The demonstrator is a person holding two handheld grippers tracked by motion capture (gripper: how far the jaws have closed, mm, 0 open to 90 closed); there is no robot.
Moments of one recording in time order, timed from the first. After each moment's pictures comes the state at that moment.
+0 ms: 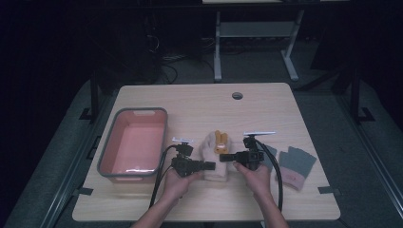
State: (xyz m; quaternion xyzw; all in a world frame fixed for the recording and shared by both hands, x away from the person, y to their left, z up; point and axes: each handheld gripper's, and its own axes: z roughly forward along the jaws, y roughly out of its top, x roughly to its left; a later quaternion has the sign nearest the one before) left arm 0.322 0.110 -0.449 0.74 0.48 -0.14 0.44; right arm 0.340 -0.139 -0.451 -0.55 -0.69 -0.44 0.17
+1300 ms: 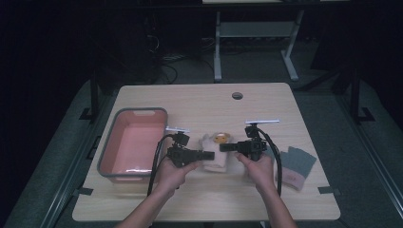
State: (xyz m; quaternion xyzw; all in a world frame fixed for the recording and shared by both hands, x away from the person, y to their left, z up) left arm 0.332 0.119 -0.408 0.74 0.46 -0.13 0.48; right arm 0.348 -0.139 -0.406 -0.53 -0.70 -0.46 0.15
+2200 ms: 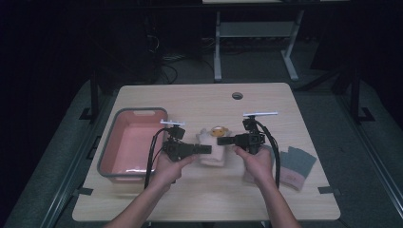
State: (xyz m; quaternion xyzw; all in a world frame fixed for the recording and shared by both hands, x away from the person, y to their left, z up) left arm 0.340 0.129 -0.387 0.74 0.45 -0.13 0.49; right arm 0.356 -0.132 -0.383 -0.52 -0.70 -0.47 0.14
